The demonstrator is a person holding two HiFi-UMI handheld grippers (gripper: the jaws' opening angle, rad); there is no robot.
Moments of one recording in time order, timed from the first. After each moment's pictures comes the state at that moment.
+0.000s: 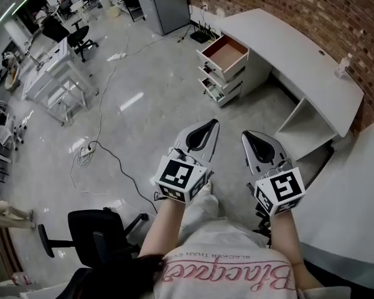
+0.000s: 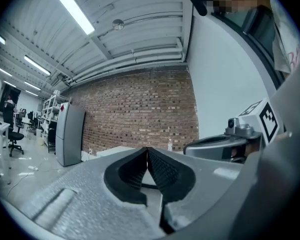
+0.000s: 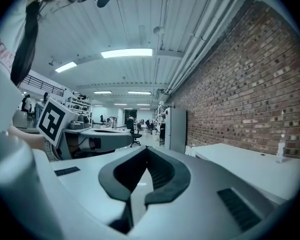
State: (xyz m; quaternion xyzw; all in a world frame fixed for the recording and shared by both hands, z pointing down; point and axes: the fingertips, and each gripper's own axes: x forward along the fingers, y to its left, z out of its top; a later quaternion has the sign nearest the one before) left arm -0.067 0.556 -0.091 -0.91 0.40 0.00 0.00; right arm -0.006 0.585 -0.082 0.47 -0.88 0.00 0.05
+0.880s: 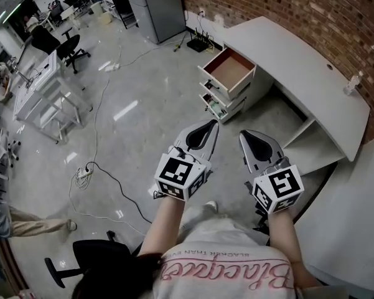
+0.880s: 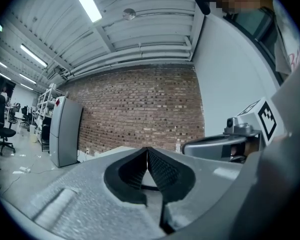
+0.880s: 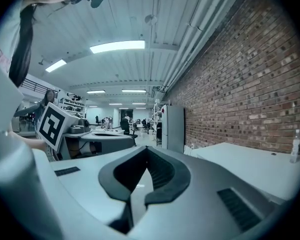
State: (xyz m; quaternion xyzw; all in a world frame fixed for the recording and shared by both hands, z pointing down) left arm -0.113 0.373 -0.083 -0.93 0.38 -0.01 -0.02; right arm -0.056 0.404 -0.079 0.49 -0.87 0.03 0.04
